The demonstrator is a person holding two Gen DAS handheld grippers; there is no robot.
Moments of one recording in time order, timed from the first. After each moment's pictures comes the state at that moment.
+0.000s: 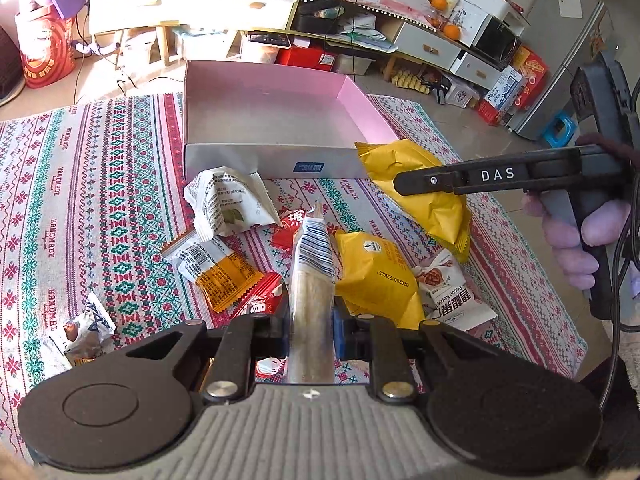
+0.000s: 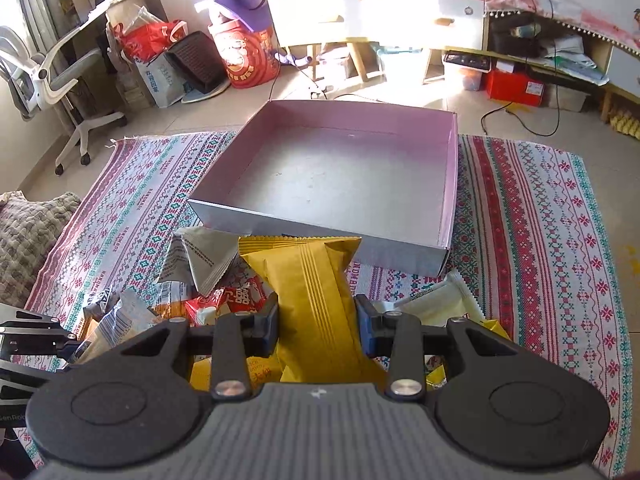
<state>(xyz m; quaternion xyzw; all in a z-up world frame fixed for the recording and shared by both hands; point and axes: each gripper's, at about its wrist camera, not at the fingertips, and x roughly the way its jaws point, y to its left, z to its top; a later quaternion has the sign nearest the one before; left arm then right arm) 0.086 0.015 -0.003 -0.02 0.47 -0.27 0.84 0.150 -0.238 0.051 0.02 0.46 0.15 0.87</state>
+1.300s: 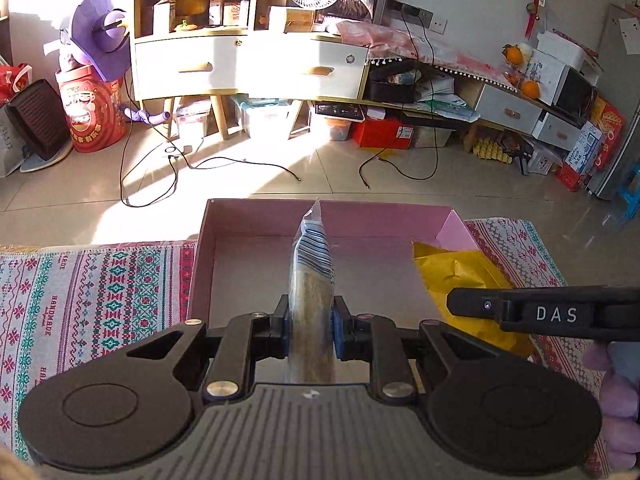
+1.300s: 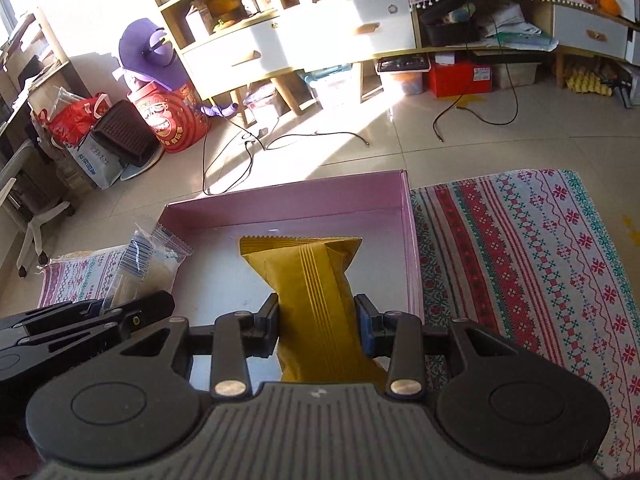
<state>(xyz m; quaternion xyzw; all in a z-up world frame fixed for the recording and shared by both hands) 0.239 -0.045 -0.005 0.00 0.39 -0.15 0.91 0.258 -0.254 0.032 0.12 0.44 0.07 0.89</state>
